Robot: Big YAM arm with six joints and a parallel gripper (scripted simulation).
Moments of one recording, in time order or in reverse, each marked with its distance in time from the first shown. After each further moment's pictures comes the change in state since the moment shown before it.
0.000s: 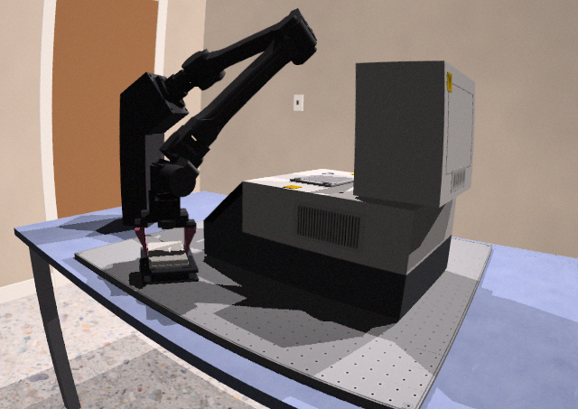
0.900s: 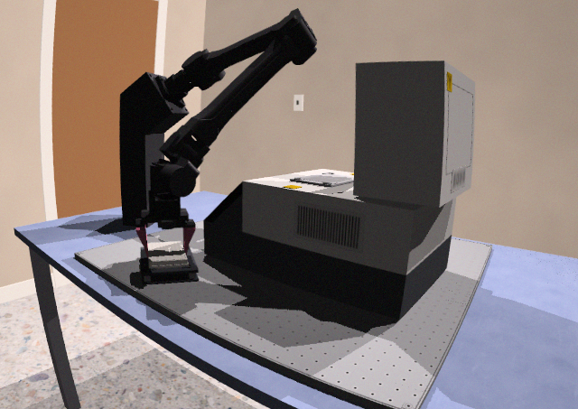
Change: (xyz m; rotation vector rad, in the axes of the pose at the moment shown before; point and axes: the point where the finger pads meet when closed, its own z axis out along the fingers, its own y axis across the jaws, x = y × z) arm 0.000 0.000 0.000 0.000 0.000 -0.001
